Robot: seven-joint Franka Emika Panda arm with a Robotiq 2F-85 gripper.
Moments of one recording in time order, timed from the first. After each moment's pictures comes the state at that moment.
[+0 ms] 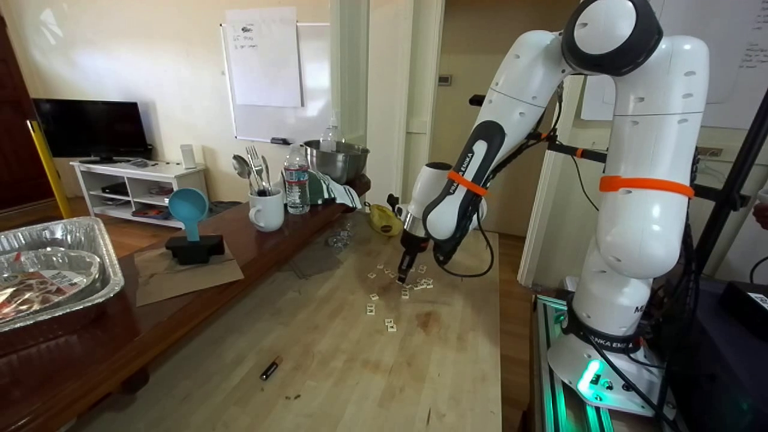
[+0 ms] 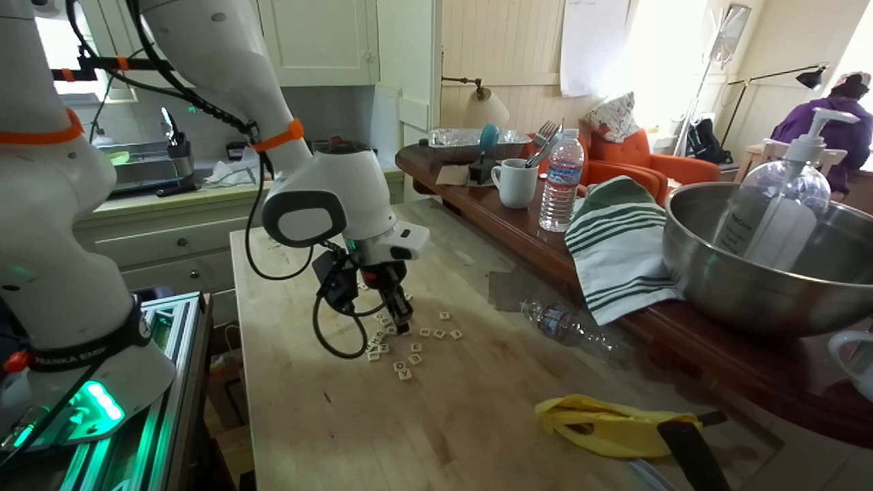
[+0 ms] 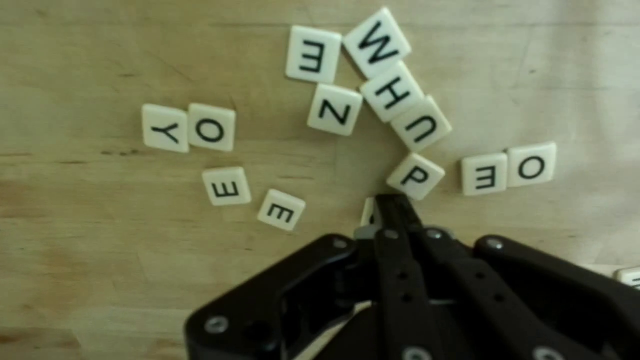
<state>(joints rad) -0.20 0.12 0.02 -2.72 0.01 3.08 -0.29</state>
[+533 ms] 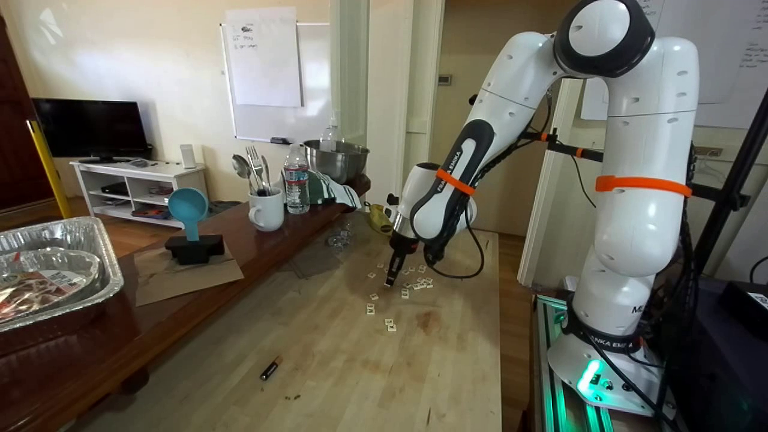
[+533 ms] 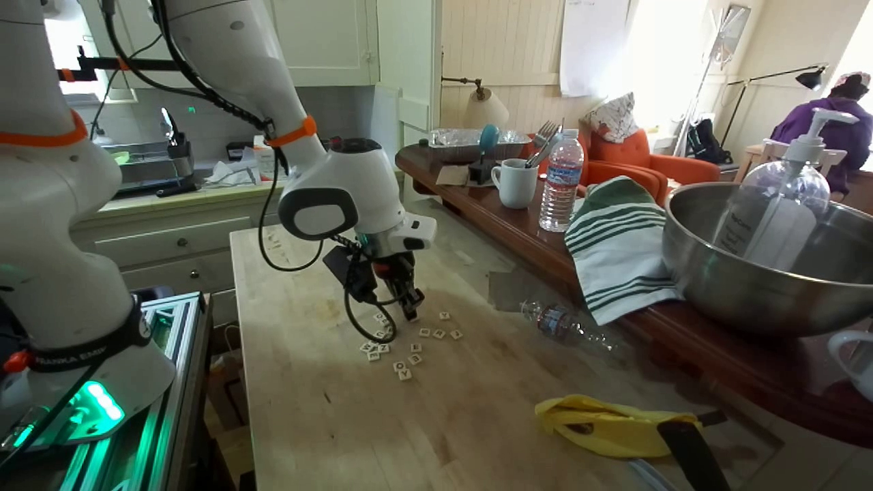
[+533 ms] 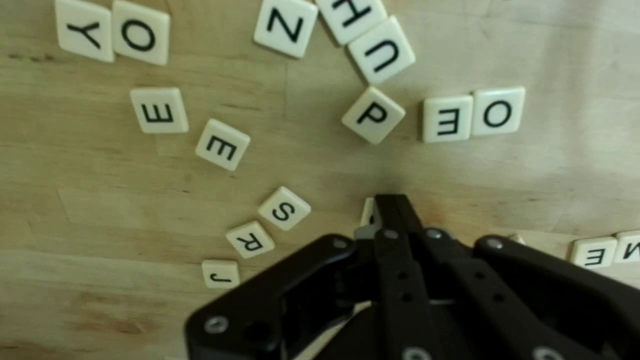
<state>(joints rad) -0.28 0.16 0.17 -2.66 0.10 3.07 -0.42</state>
